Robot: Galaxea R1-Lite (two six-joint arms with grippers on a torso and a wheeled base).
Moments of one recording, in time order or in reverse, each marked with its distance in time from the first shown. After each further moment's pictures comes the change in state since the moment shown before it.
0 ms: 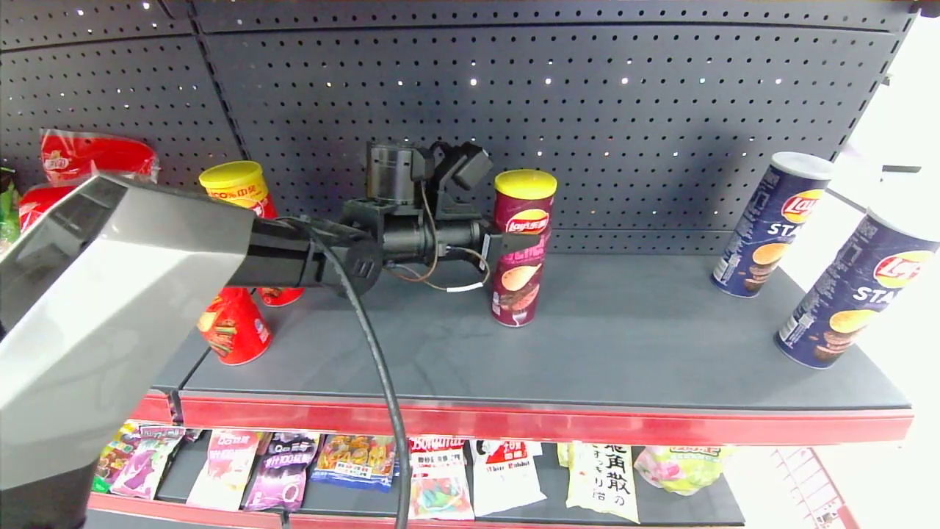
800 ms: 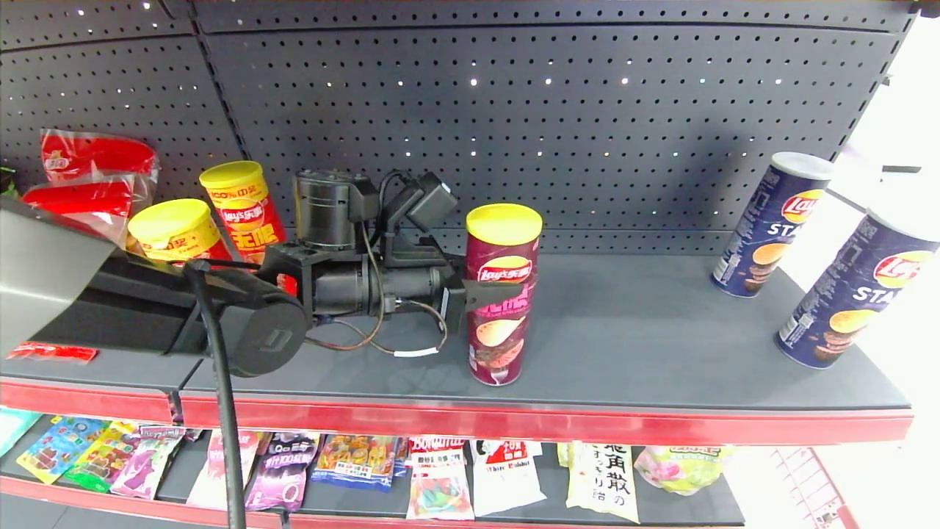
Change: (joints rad) left arm -0.018 -0.274 0.523 -0.236 -0.058 0.011; right arm 0.000 0.000 0.000 0.000 0.000 0.001
